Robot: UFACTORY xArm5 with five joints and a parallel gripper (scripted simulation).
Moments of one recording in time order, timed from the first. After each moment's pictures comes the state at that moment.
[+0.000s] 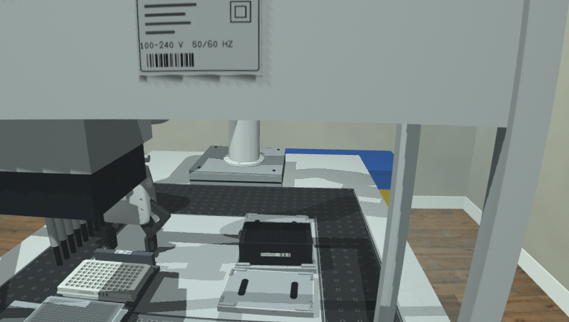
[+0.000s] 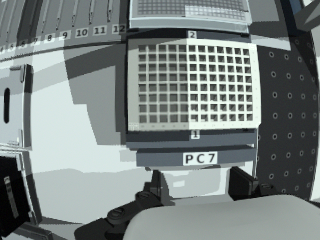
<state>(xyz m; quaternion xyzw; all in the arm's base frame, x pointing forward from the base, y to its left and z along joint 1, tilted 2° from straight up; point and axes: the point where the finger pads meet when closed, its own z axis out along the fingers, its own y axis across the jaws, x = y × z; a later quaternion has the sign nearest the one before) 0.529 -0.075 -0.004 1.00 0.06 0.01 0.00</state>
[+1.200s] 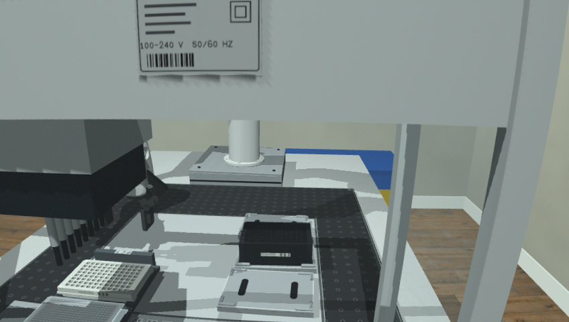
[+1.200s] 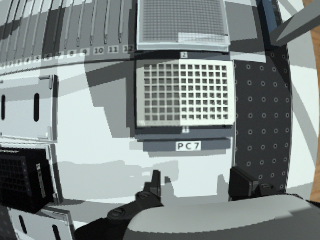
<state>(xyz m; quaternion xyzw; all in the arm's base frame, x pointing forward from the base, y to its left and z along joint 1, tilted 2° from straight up) 0.528 -0.076 0.049 1.00 0.06 0.01 0.00</state>
